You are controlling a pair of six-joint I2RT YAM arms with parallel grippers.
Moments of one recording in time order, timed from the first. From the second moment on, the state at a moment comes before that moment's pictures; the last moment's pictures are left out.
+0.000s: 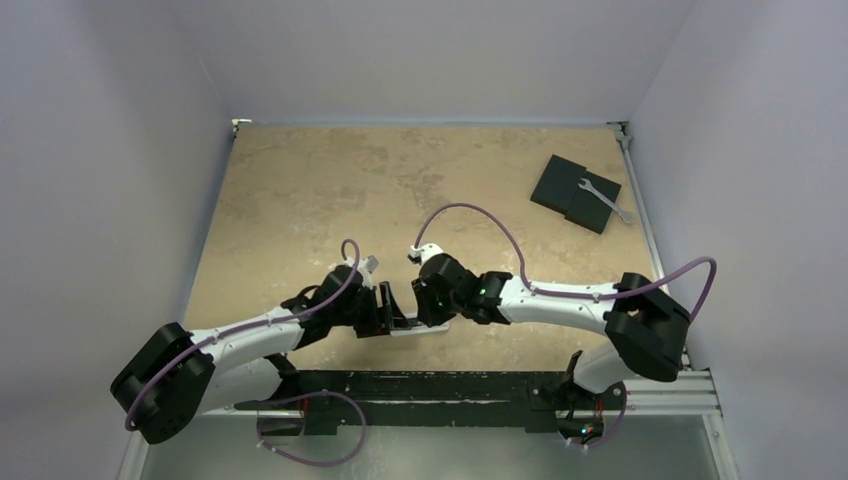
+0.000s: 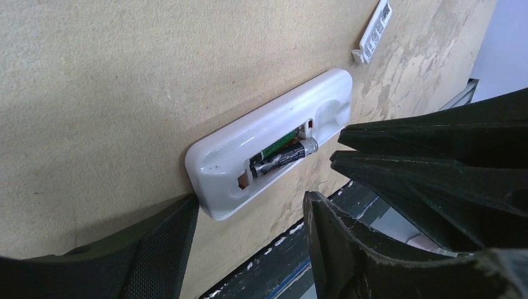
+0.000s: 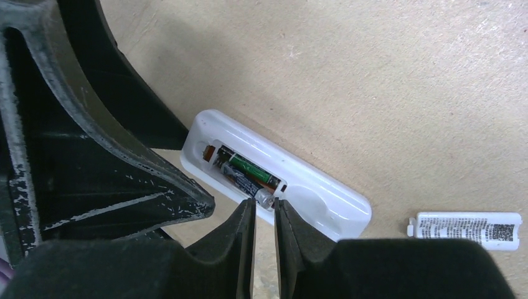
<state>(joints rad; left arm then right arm) -0.72 1.11 0.30 0.03 0.29 -0.94 1.08 1.49 0.84 -0.23 0.06 0.54</state>
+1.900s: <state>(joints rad) -0.72 1.13 0.33 -0.02 0.24 -0.93 1.07 1.57 0.85 -0.21 0.01 0.55</state>
